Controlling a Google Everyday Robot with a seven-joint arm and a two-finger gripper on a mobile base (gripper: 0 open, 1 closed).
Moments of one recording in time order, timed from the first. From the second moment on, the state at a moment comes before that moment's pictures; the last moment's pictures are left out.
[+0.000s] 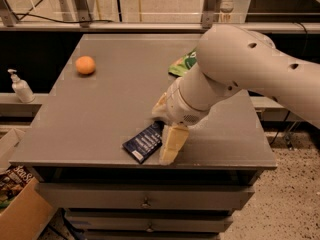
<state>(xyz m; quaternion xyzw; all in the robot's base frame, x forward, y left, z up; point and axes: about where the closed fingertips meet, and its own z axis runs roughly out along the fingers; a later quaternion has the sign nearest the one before) 0.493 -0.008 0.816 -0.72 0.64 0.08 0.25</state>
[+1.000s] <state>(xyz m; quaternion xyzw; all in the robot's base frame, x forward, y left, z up) 0.473 -0.010 0.834 -0.72 0.65 0.08 0.23</state>
